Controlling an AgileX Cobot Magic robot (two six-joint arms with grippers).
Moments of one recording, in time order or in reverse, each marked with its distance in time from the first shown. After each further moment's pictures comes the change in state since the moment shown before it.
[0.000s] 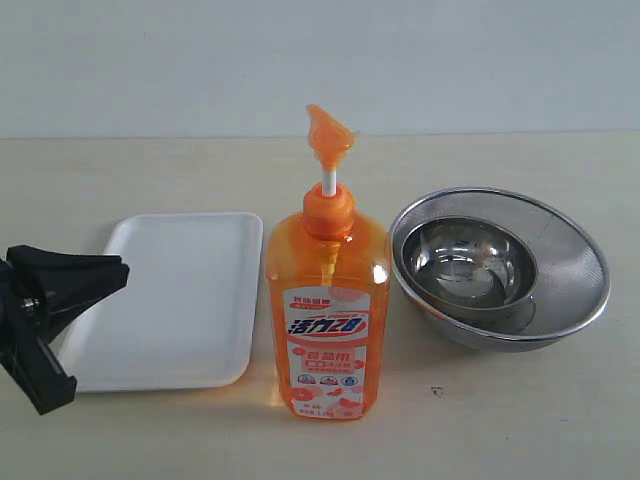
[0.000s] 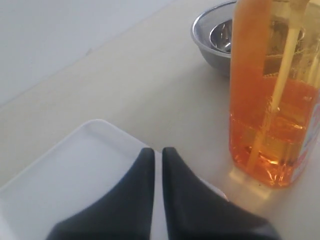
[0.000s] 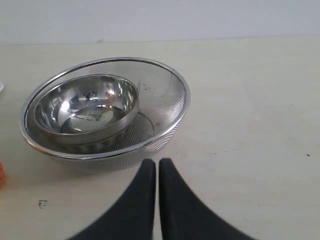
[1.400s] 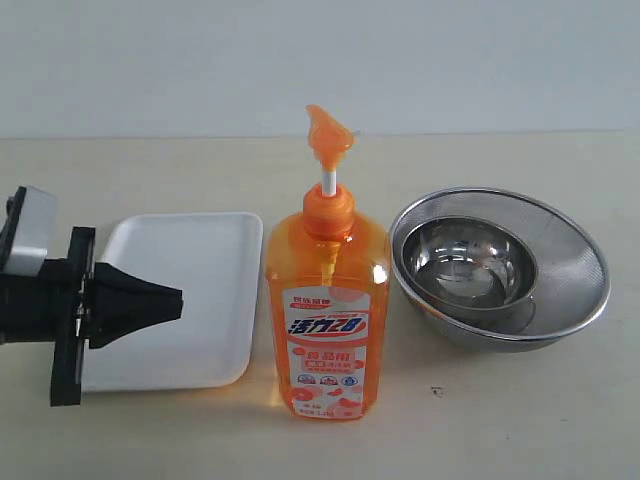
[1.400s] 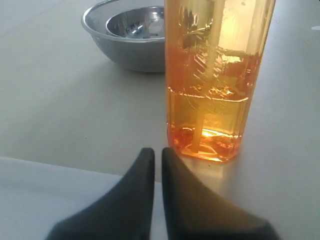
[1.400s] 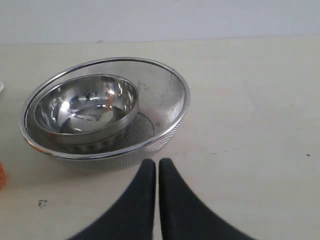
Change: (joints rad) left arm 0.162 0.685 -0.336 0.474 -0.449 0.135; right arm 0.000 0.000 0.000 0.000 0.000 0.000
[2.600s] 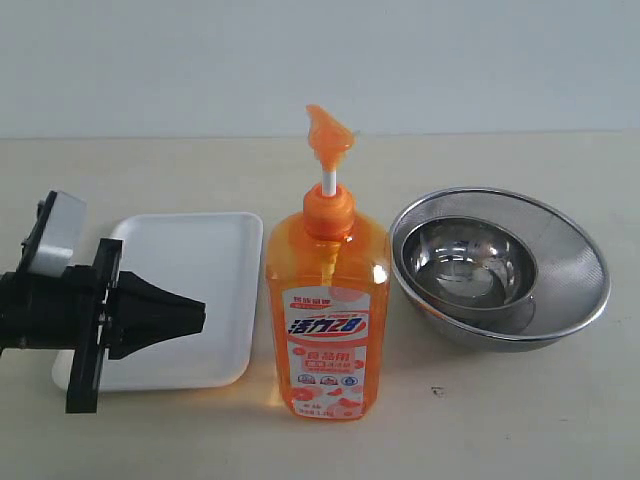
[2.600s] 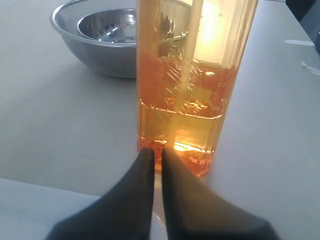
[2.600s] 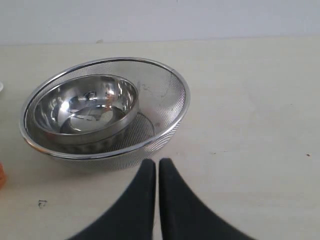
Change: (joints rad) left arm -0.074 0.008 -0.007 0.001 -0.004 -0.098; right arm -0.002 0.000 0.000 0.000 0.000 0.000
